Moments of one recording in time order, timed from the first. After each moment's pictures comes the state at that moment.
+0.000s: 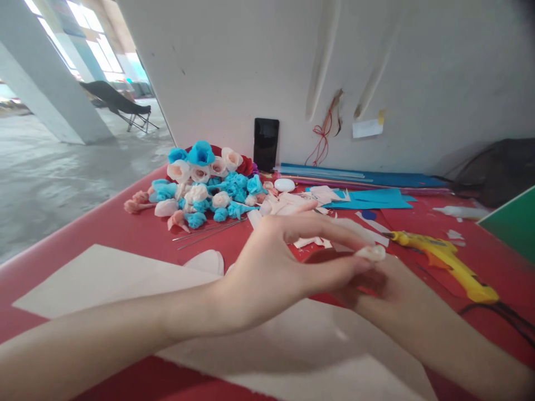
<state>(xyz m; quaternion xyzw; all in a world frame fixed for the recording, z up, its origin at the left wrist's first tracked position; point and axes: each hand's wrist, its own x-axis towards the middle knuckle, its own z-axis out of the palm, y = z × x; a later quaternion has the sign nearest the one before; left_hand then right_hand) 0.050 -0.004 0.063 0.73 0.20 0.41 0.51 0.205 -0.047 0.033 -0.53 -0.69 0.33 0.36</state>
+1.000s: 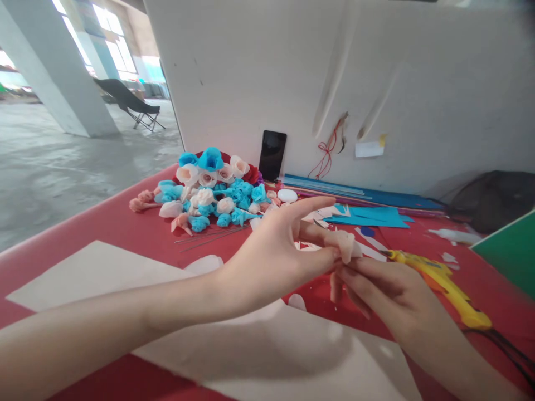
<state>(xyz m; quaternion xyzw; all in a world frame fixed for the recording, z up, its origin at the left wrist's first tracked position) 0.045 0.004 0.073 0.66 0.26 0.37 0.61 0.208 -0.045 0.044 -0.53 -0.72 0.24 0.38</state>
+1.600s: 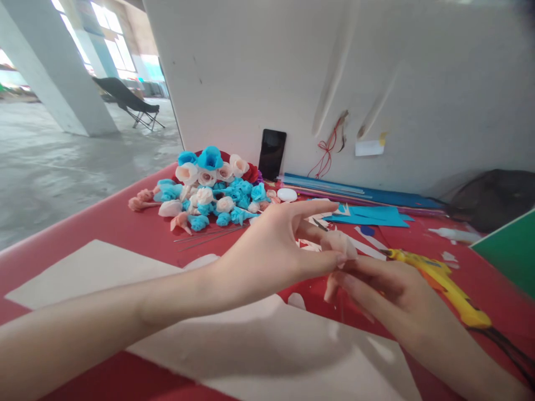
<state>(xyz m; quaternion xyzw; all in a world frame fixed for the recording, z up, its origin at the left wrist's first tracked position) 0.040 0.007 0.081 0.71 0.32 0.30 0.55 0.210 -0.045 0.047 -0.51 -0.72 0.31 0.36</state>
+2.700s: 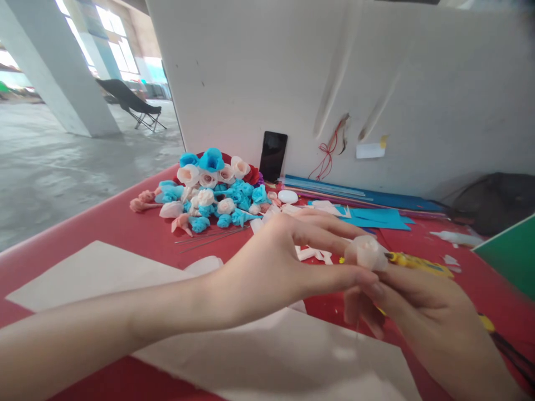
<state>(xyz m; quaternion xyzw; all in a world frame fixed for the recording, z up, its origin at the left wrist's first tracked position) 0.039 0.004 0.083 0.81 0.19 0.36 0.43 0.208 -0.049 0.053 -0.45 -0.75 0.24 0.43</state>
